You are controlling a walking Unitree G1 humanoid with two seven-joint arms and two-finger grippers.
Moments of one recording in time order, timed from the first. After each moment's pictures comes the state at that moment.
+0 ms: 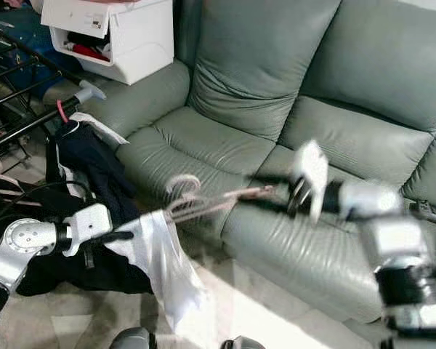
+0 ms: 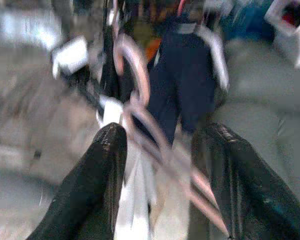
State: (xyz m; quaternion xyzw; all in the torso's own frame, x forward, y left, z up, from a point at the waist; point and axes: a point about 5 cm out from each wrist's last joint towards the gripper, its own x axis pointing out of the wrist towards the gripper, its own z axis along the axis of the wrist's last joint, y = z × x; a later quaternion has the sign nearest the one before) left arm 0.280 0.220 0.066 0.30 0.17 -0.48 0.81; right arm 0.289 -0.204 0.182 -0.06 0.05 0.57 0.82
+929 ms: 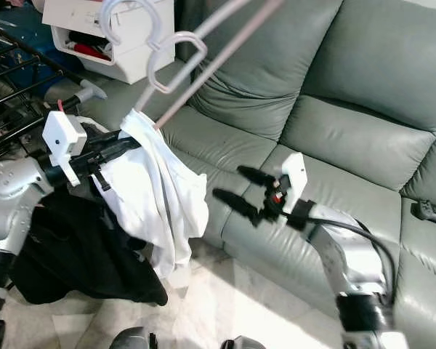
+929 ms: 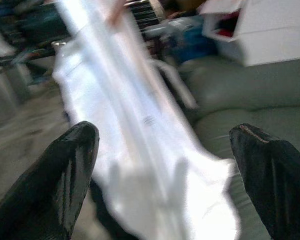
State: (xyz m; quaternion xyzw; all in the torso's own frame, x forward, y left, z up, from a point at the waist) left arm 0.315 0.187 0.194 0.16 -0.08 -0.44 0.88; right arm 0.285 -0.168 0.140 0.07 0.03 0.44 0.89
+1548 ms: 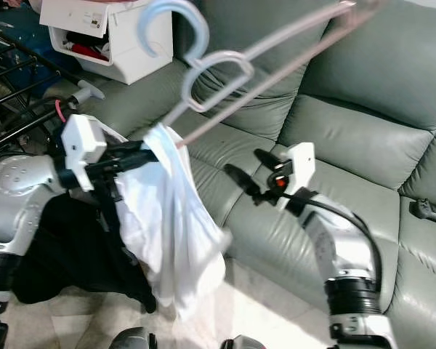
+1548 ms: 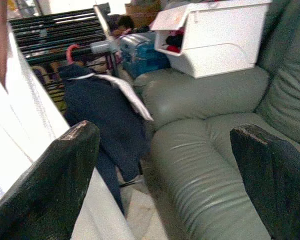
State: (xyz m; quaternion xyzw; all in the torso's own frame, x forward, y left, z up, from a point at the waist) left arm 0.301 0.151 0.205 0.16 -0.09 -0.53 0.83; right arm 0.305 -0.171 0.136 0.07 0.01 0.36 0.93
